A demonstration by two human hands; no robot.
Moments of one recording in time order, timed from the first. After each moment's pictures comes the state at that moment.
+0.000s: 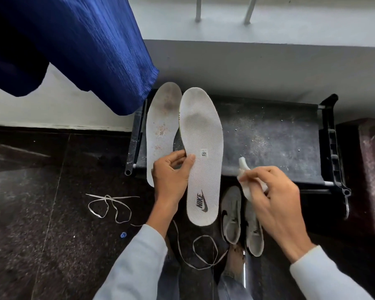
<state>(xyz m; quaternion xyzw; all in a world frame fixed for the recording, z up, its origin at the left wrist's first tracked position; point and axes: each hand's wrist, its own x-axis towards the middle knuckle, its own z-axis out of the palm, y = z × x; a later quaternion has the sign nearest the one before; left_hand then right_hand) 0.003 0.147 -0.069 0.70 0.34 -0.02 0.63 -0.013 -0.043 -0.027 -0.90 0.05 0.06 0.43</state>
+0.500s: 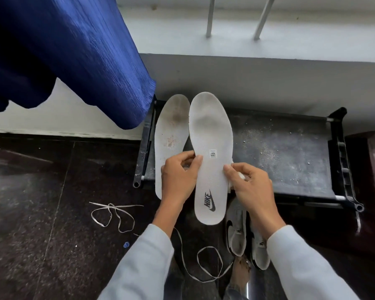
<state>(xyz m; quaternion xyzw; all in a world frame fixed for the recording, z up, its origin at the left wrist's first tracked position) 0.032 0.163 -0.067 0.75 0.29 -0.06 0.59 0.035 0.004 -0.067 -0.82 0.16 0.15 0.53</state>
